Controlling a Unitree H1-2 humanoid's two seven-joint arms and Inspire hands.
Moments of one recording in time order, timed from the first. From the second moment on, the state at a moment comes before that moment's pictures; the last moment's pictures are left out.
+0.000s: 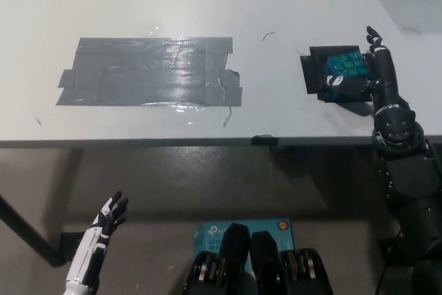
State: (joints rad) left_arm 0.00 0.20 -0.03 0.25 0.04 -0.34 -0.08; right_arm -0.85 -0.13 -0.10 0.87 -0.20 0.01 -0.19
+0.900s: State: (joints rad) left_arm -0.02 0.20 -0.03 0.22 0.04 -0.32 -0.09; right_arm -0.90 -0.12 -0.09 1.02 -0.19 -0.02 -0.21
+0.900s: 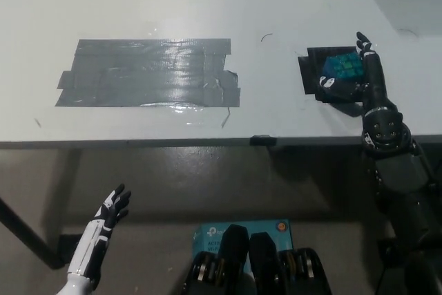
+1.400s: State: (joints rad) left_arm -0.04 0.20 -0.03 0.22 0.05 -0.32 -0.09; right_arm -0.97 -0.15 -0.04 1.19 -0.20 -0.04 -0.32
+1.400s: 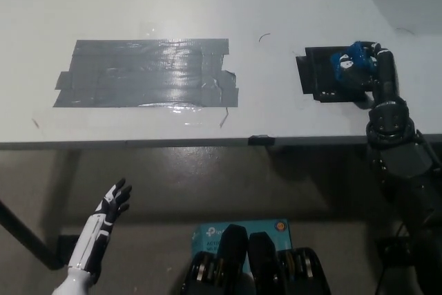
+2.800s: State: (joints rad) left_arm -0.08 0.21 -0.03 0.25 0.07 -0.30 -0.09; right_arm -0.87 -0.05 -0.26 0.51 0.08 0.11 -0.24
